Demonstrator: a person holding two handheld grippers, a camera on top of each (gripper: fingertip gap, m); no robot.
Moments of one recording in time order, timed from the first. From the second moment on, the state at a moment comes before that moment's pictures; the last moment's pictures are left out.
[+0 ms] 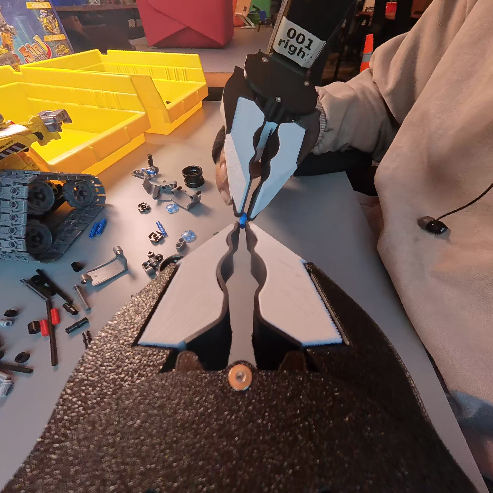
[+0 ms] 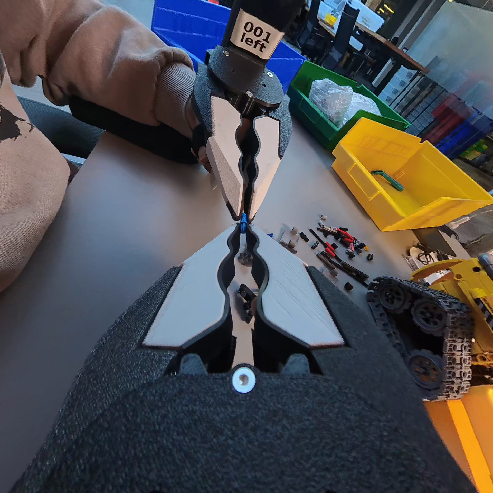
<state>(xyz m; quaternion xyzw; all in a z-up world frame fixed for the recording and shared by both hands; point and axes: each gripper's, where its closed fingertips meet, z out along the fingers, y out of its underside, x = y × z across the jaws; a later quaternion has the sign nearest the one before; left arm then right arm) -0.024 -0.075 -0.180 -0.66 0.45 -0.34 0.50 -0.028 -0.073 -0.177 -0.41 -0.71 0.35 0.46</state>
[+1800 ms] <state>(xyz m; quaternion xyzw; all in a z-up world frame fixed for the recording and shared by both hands) -0.056 -0.042 -0.223 -0.75 0.43 -0.18 0.46 -0.001 0.007 -0.223 -0.57 -0.72 0.20 0.34</state>
